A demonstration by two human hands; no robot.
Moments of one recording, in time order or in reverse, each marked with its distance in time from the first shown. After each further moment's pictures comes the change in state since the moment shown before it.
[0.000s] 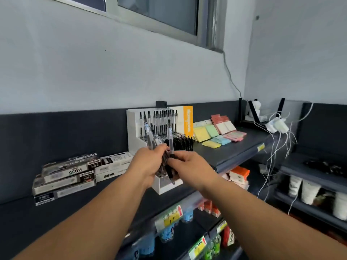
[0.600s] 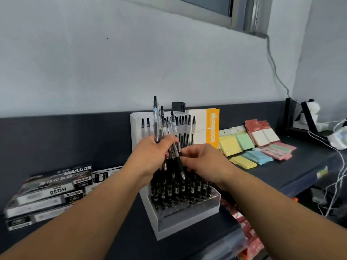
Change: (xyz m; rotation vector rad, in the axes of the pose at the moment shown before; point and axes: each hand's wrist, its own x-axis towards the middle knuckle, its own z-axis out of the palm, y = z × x) left_hand 0.111 0.024 0.028 0.241 0.060 0.206; right_hand 0.166 0.048 -0.047 0.002 -0.208 -0.148
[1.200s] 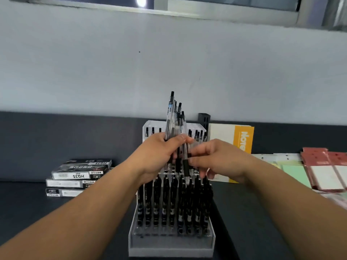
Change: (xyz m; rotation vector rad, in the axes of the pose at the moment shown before) left_hand 0.029 0.031 0.056 0.005 0.123 0.051; right_hand 0.077 0.016 -0.089 -0.013 -0.546 -0.210
